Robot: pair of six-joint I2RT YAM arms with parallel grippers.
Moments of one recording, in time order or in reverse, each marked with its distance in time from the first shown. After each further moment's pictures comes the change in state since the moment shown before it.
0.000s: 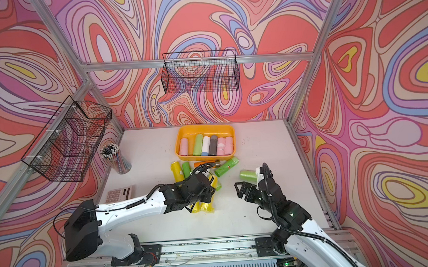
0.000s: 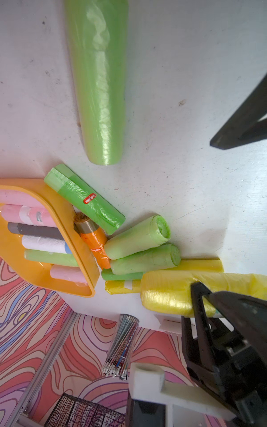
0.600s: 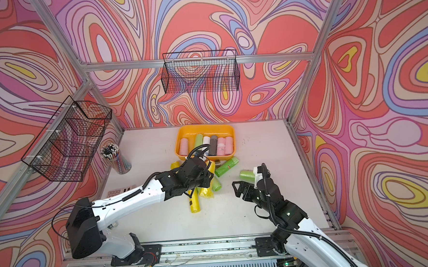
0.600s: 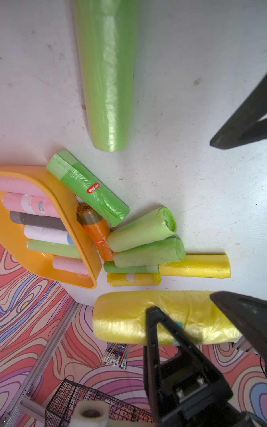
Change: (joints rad) left arm 0.122 0.033 0.168 -0.081 0.019 0.043; right arm 0.000 0.040 -0.053 0.129 -0.029 -0.011
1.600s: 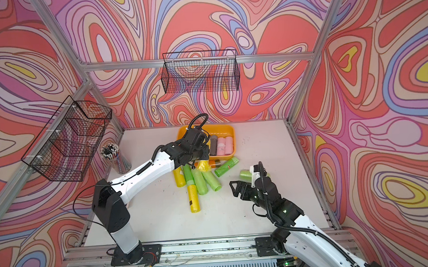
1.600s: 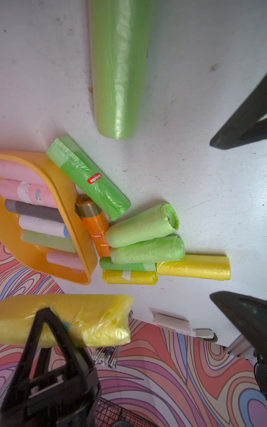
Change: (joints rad) left arm 0.195 0.321 0.496 -0.214 -0.020 0.140; right arm 0.000 0.039 -0.006 0.063 -0.026 -0.052
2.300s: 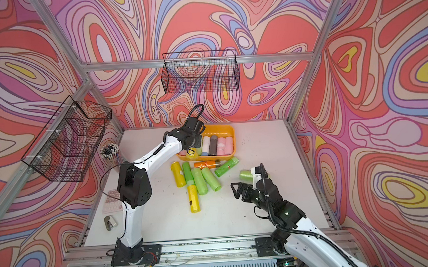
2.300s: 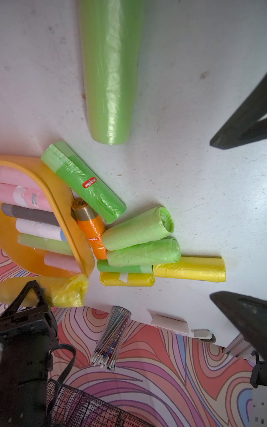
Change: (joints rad) left arm 0.178 0.330 0.304 -0.089 -0.180 0.209; right arm 0.000 -0.046 -0.012 -0.043 0.002 0.008
